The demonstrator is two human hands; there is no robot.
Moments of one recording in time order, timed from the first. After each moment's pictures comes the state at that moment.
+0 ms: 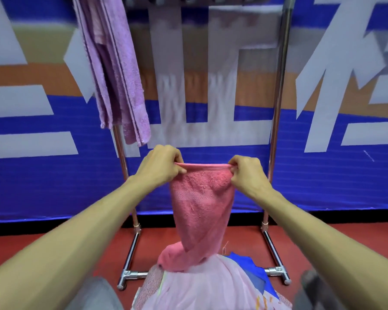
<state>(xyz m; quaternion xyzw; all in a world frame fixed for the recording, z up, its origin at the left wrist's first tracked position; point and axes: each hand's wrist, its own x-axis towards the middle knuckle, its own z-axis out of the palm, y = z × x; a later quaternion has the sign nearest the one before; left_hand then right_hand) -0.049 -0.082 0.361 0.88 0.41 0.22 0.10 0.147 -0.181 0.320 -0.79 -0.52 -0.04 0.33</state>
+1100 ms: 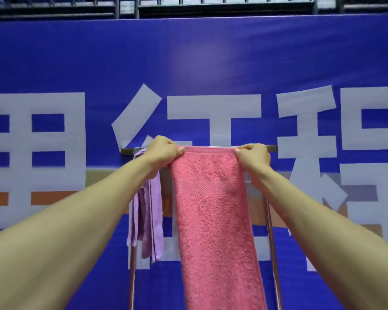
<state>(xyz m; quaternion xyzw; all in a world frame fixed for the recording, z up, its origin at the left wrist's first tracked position) -0.083 -0.166 0.674 0.76 0.34 0.49 0.25 0.115 -0.242 0.654 -0.62 -0.39 -0.05 0.68</state>
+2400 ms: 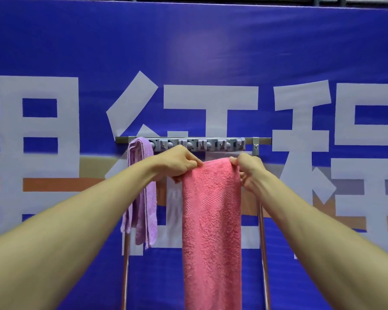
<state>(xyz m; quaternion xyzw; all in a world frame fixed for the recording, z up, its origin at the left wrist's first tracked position) -0.066 -0.190 0.644 0.89 0.29 0.30 0.18 0.112 -0.251 0.623 -0.54 -0.33 0.25 0.73</state>
